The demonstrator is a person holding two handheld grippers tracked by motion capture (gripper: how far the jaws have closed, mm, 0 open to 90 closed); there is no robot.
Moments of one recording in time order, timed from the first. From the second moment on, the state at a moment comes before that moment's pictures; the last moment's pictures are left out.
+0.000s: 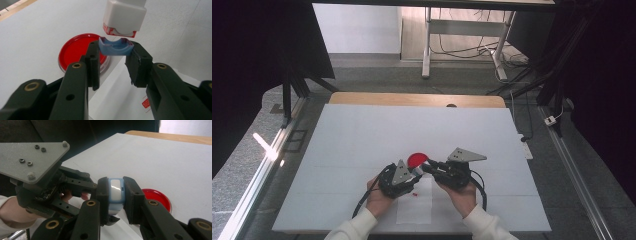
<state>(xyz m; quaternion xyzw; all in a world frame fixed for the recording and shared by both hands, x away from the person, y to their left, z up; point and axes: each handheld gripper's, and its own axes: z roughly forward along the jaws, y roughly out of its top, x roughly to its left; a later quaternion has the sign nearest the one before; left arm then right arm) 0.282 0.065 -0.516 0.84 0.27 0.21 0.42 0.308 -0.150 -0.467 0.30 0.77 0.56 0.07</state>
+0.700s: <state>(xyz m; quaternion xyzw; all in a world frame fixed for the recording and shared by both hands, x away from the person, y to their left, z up) 0.280 0.063 -0.516 0.84 0.27 0.22 0.41 0.309 -0.147 -0.471 0.31 0.77 0.55 0.06</state>
